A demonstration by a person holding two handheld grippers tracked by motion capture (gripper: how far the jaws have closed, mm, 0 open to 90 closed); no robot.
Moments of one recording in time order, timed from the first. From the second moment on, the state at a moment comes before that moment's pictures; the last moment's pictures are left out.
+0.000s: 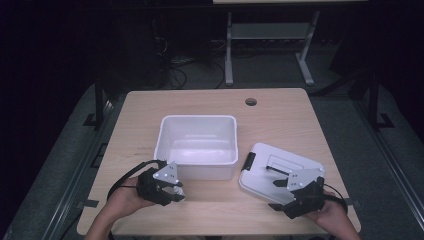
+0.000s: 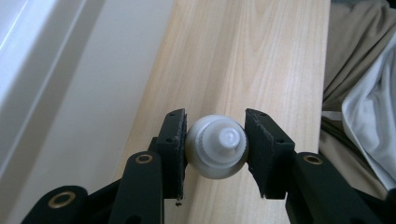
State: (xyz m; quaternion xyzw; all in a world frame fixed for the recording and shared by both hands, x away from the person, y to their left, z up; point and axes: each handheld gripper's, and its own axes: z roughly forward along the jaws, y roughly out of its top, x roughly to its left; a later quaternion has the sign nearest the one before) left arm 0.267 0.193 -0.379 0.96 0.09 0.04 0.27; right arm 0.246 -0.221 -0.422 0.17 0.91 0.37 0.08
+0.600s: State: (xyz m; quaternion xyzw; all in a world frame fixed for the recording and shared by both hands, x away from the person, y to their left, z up) left arm 0.264 0.207 -0.354 0.96 0.10 0.05 0.27; right arm 0.247 -0.219 -0.423 0.17 0.91 0.36 0.08
